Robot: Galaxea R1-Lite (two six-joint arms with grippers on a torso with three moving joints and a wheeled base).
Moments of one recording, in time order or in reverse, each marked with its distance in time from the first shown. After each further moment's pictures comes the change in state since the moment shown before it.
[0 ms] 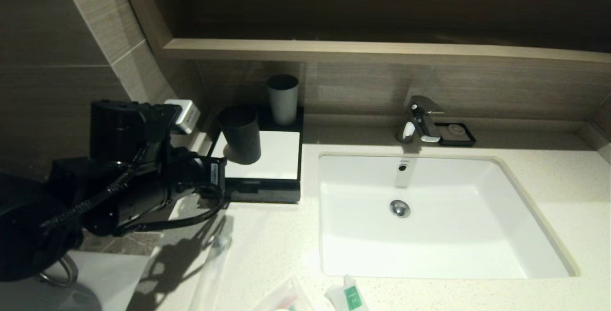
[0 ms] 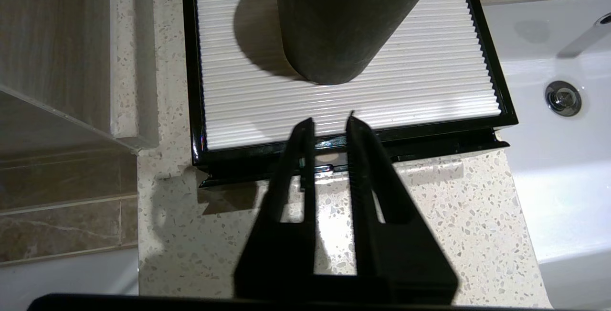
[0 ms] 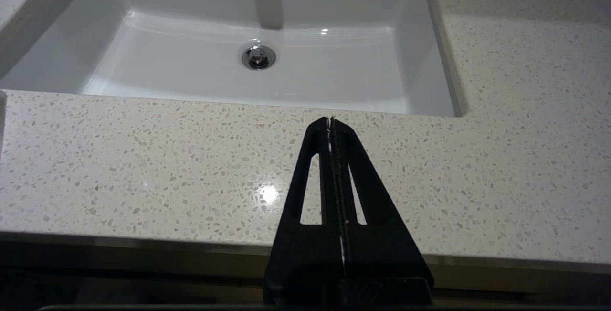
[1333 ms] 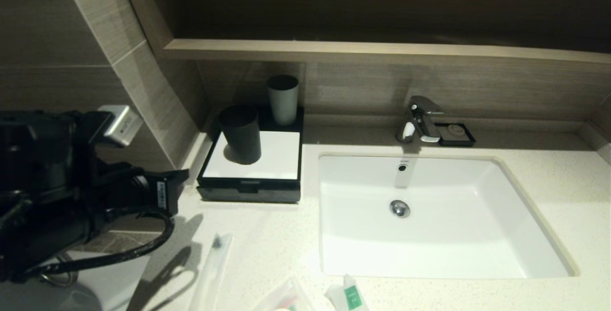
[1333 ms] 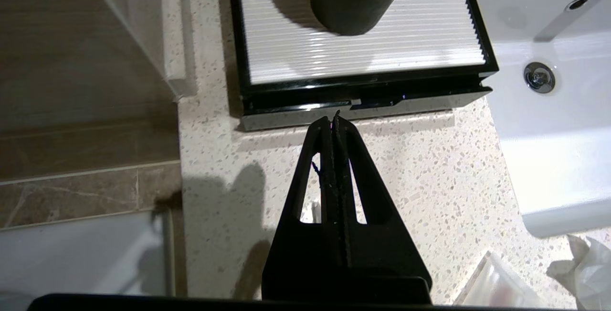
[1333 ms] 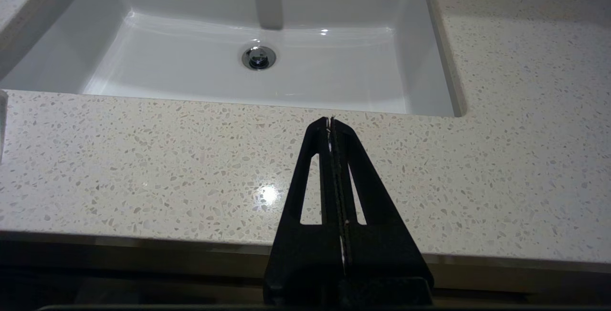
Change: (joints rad) left arm 0.059 -0.233 0.129 0.094 -0.077 0.001; right arm 0.000 0.000 0.000 0.000 0.000 0.000
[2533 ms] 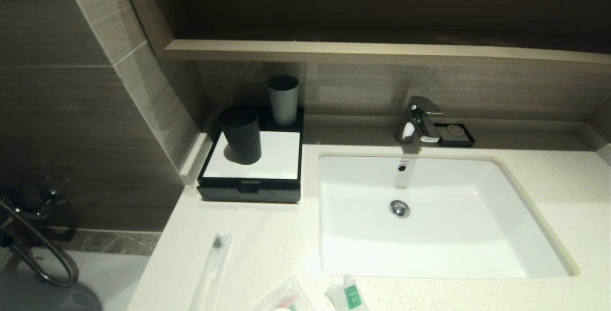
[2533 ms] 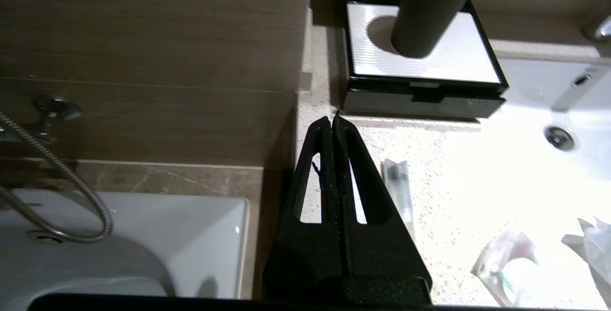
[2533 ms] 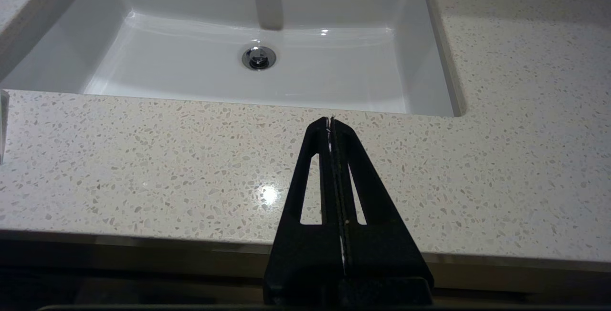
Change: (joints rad) left arm 0.406 -0.760 0.200 0.296 -0.213 0.061; right arm 0.000 0.000 0.000 0.000 0.000 0.000
